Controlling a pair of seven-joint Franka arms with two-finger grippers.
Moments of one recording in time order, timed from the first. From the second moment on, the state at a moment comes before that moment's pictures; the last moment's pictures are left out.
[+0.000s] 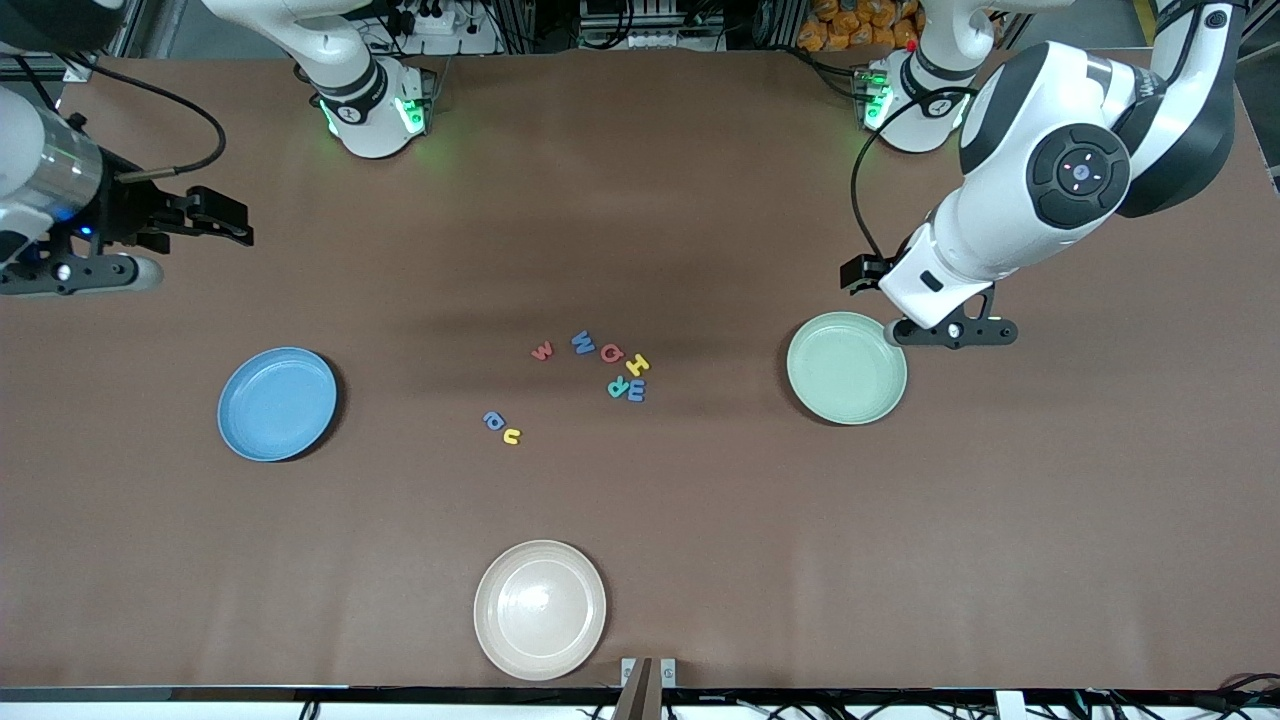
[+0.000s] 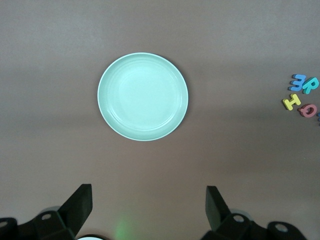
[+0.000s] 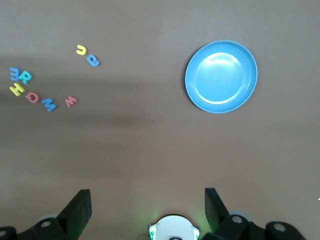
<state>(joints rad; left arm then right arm) -0.16 0.17 -0.23 -1.68 -0.06 1.66 -0.37 0.15 0.06 -0.05 -1.48 0.06 1.35 0.04</state>
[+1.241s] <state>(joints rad) -0.27 0.25 -0.23 -1.67 -0.06 1.77 -0.49 0.42 0.52 -0.01 -1.50 0.10 1.79 -0.10</state>
